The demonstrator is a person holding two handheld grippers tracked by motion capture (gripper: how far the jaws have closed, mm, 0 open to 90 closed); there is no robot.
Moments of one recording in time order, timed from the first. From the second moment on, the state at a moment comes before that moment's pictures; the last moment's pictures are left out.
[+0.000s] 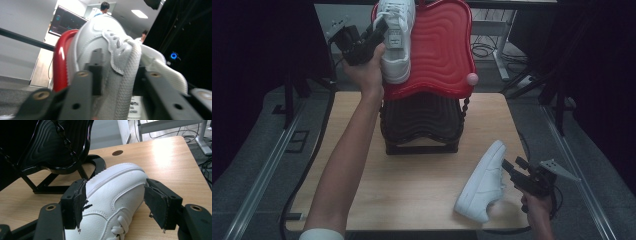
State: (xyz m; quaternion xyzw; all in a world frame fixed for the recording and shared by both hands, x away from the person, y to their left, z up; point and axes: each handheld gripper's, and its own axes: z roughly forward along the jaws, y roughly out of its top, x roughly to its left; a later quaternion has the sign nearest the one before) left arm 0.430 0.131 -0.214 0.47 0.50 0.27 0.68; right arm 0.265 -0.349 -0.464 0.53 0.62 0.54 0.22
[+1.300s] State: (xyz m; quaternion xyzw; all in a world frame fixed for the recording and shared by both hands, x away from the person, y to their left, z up) left arm 0.368 0.231 -0.252 0.50 0.46 0.16 0.72; right arm 0.260 -0.343 -0.468 0.52 0.65 0.51 0.22
